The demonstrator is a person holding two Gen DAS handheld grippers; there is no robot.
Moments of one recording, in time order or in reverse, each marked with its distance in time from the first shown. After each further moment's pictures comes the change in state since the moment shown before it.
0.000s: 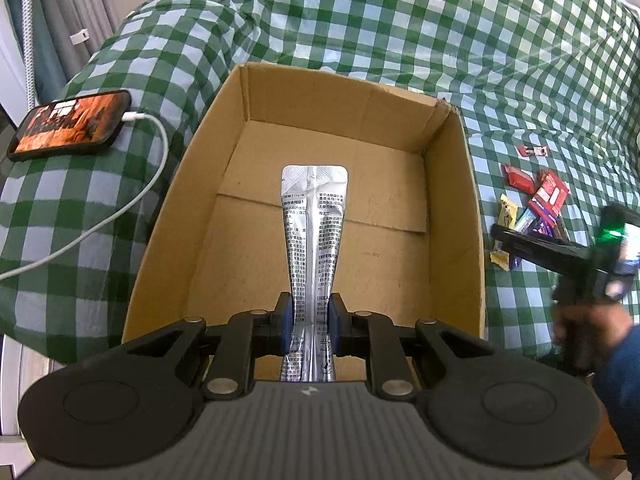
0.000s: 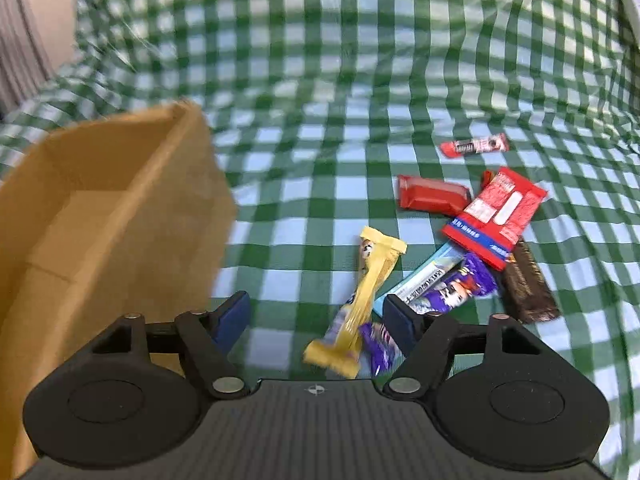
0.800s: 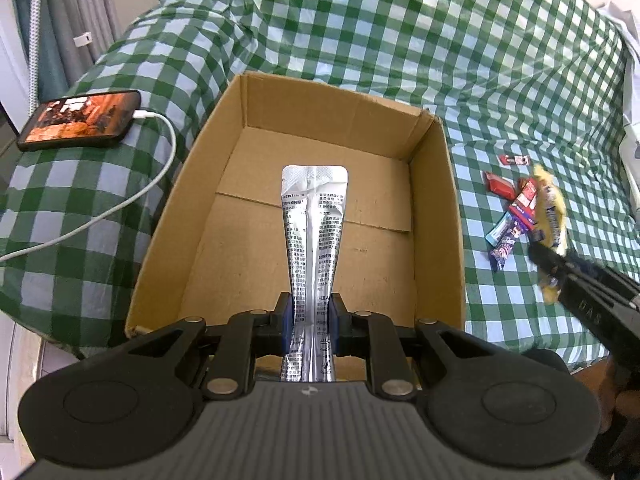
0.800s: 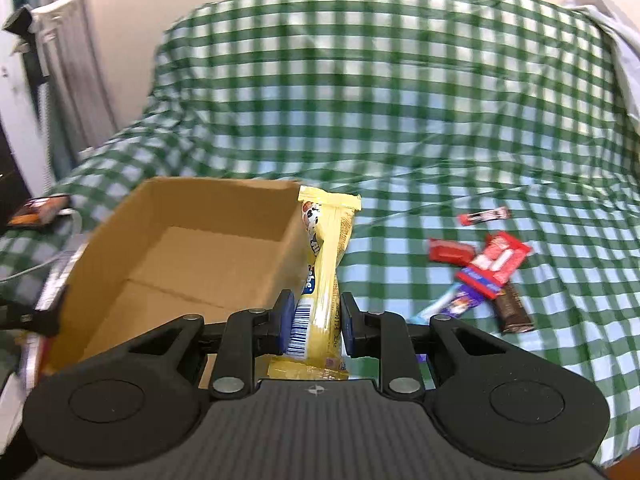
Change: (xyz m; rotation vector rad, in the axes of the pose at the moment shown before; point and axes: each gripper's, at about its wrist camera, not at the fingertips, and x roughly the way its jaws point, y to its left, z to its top) left arm -0.031 0.009 -0.025 -0.015 -0.057 -0.044; right arm -0.157 0.063 -0.022 -0.064 -0.183 0.101
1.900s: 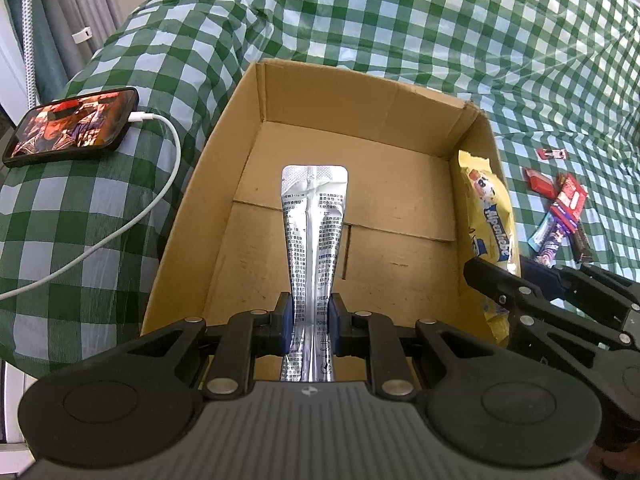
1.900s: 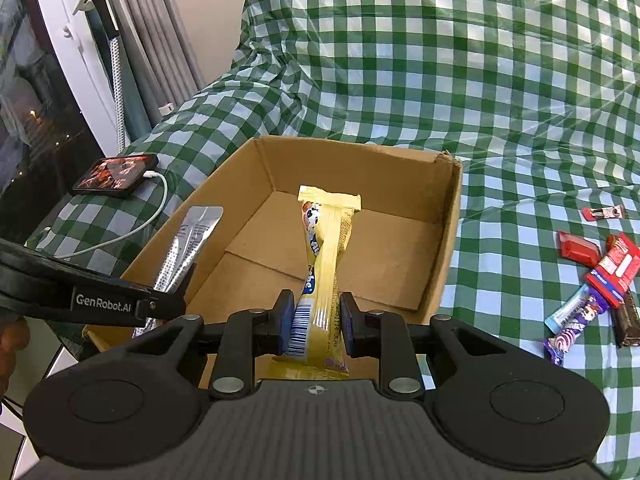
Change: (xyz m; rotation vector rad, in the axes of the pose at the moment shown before) left arm 0.055 0.015 0.030 0.018 0.057 0.072; right arm 0.055 0.080 0.015 -0.072 0.121 0.217
